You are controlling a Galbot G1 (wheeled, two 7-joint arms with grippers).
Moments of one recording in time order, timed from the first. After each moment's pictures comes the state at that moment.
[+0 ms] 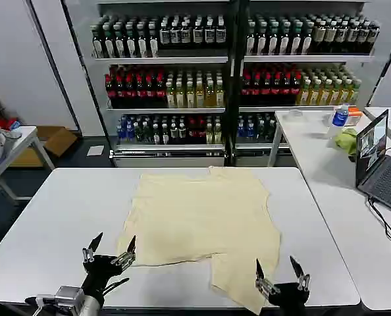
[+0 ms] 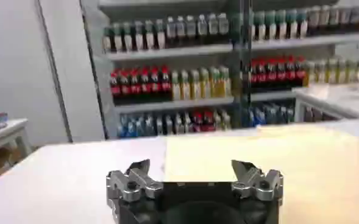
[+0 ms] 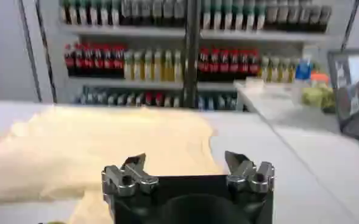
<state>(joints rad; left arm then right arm) 1.67 -1.17 -0.51 -2.32 -0.30 0.42 -0.21 -1.91 1.32 0.37 2.39 0.10 -0.35 0.27</state>
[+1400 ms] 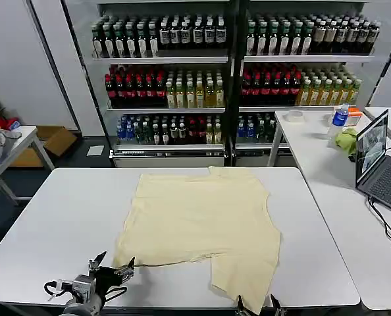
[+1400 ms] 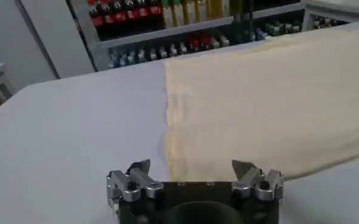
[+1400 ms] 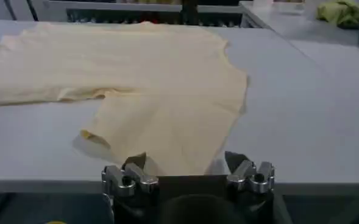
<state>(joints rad) 1.58 -1.09 -0.48 -2.13 -0.35 0.57 -0.18 -1.89 1.40 0.22 2.27 0.06 -0.42 0.39</state>
